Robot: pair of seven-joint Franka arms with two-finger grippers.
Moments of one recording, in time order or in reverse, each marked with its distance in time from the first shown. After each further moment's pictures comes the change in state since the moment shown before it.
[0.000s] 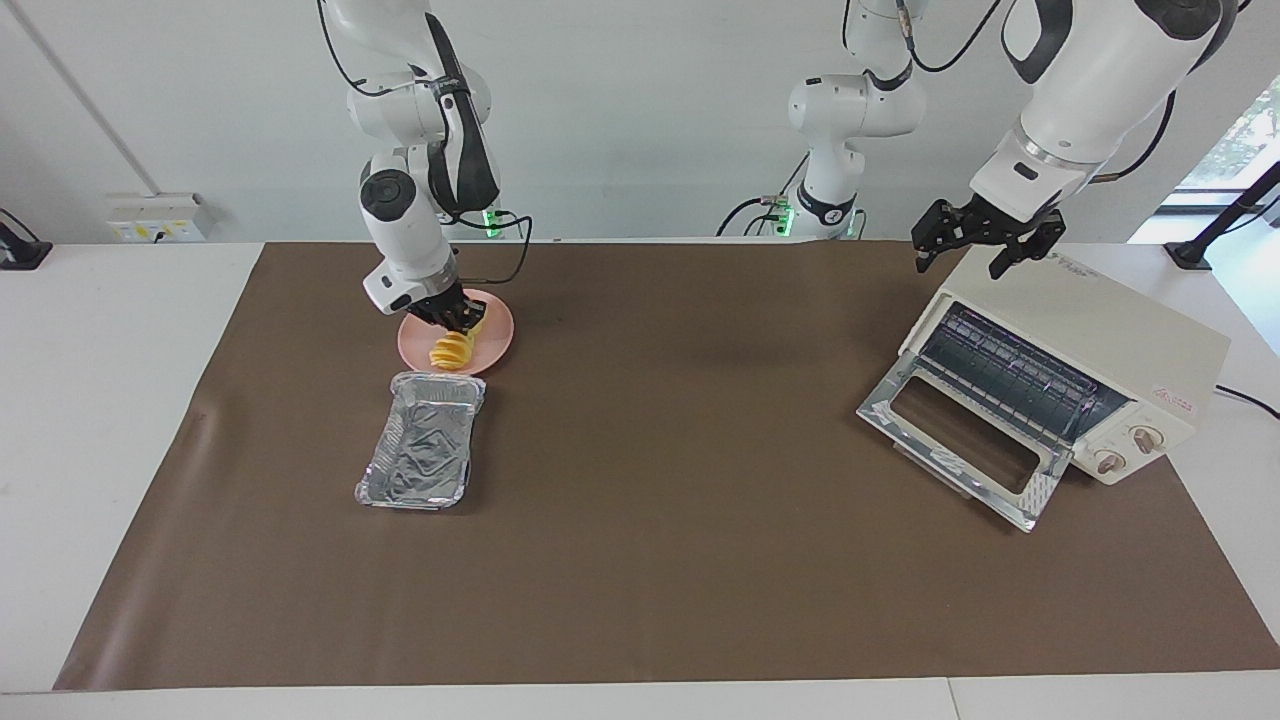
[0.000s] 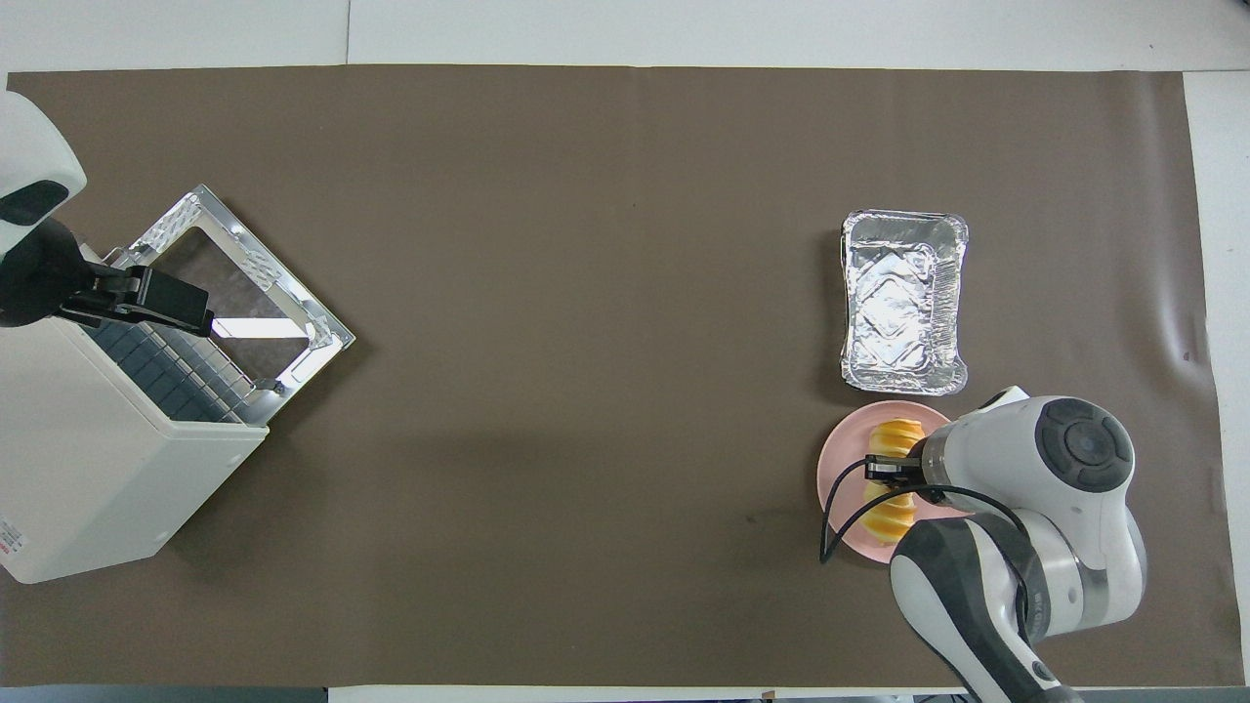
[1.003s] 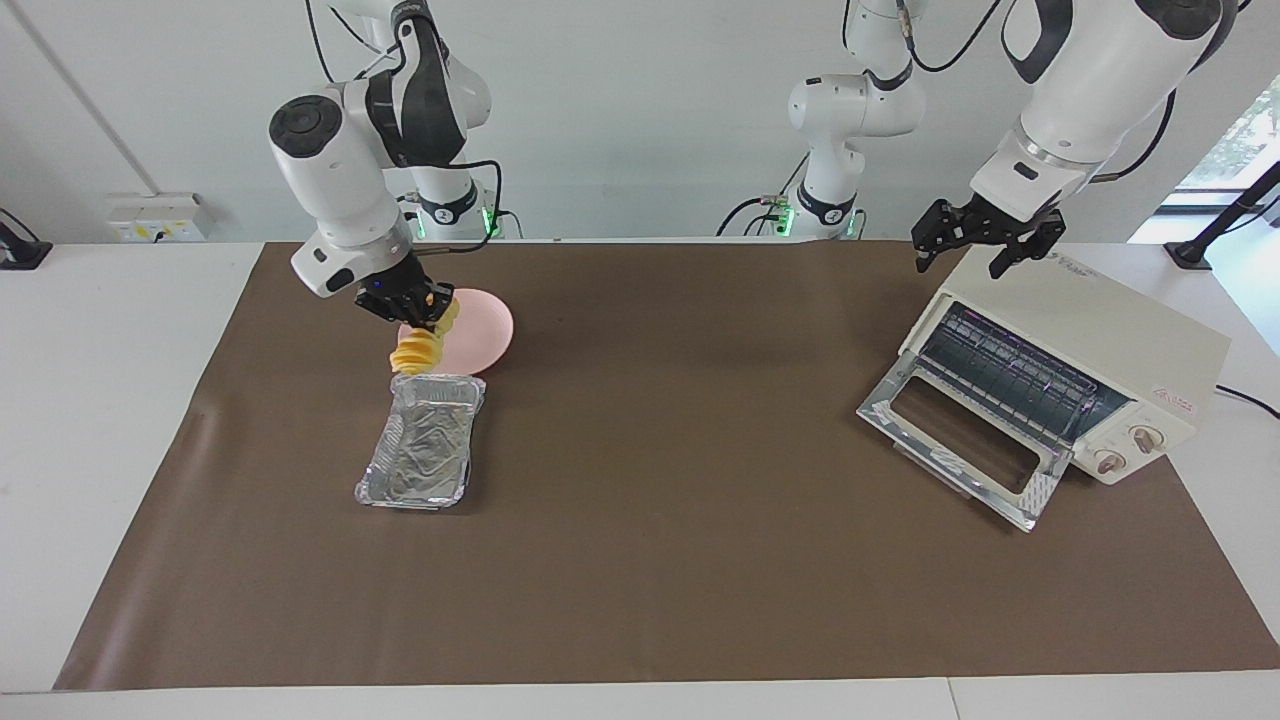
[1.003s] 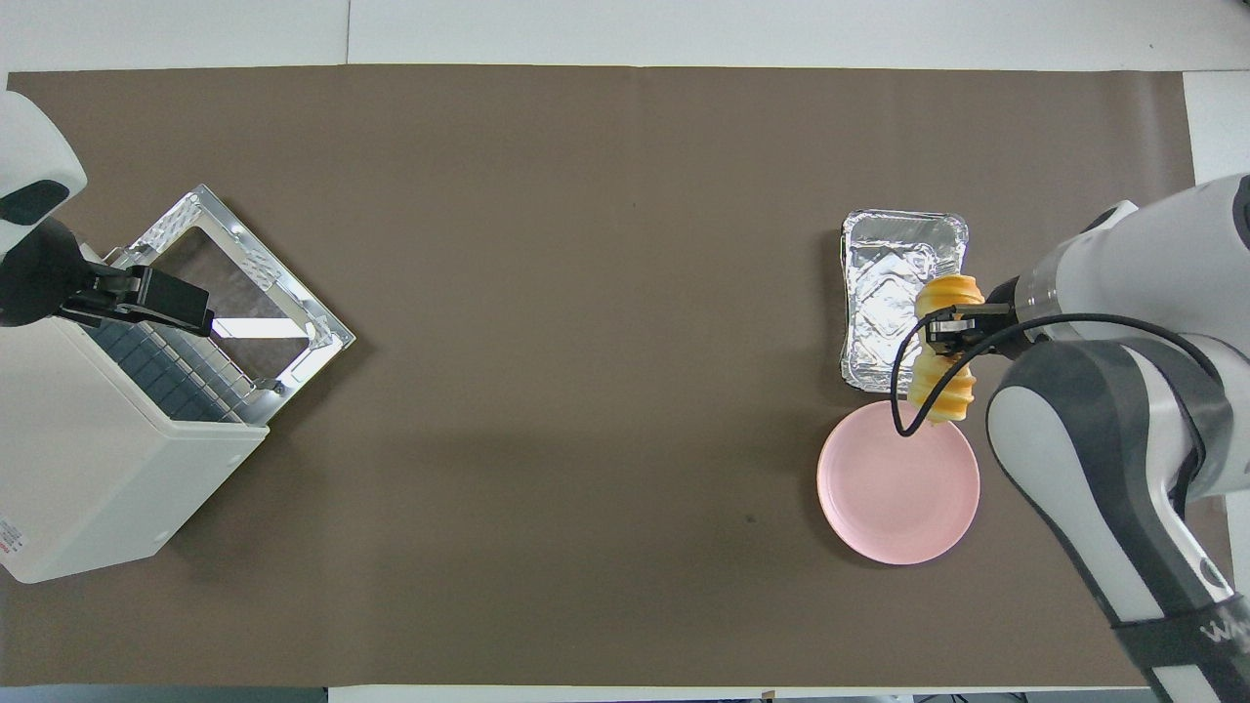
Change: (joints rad) left arm 0.000 0.000 0.000 0.000 0.000 0.000 0.000; right arm -0.063 0.215 -0.011 0.652 0.001 -0.337 -0.141
